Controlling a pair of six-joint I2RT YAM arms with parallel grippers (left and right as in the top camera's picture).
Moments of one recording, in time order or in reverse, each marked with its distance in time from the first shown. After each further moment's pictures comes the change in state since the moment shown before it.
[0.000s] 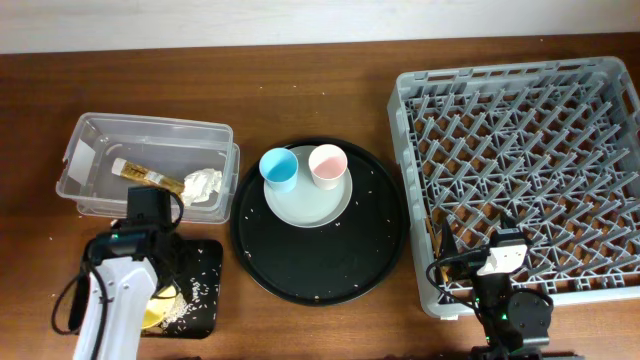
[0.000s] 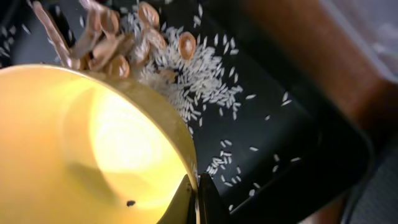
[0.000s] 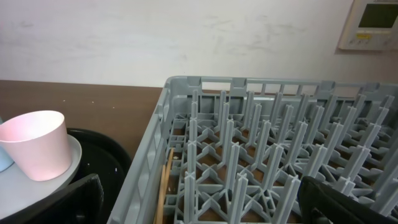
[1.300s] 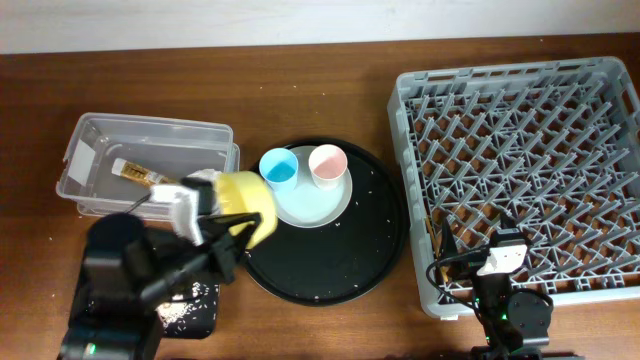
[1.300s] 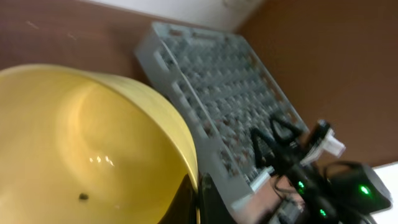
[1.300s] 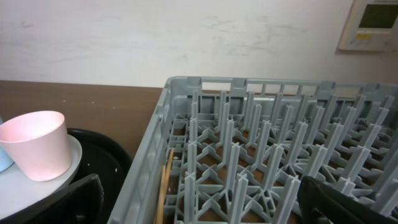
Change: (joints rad) left arm -0.172 -0.504 0.089 0.379 0.900 0.239; right arm 0.000 0.000 0.000 0.000 0.000 0.000
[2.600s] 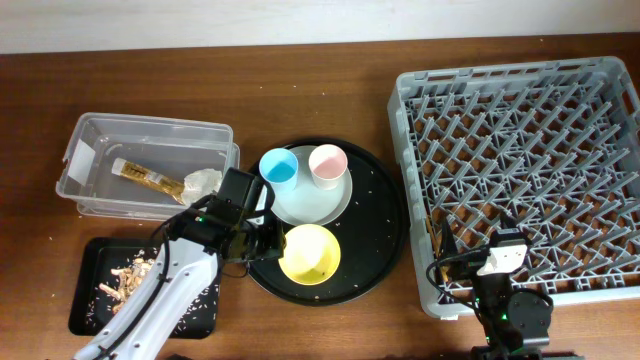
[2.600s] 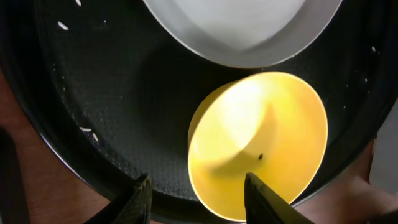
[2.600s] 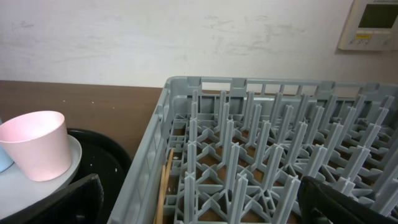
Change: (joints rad) left arm -0.307 0.618 -0.008 -0.149 -0.518 -0.089; right arm 0.000 0.000 0.000 0.000 0.000 -0.001
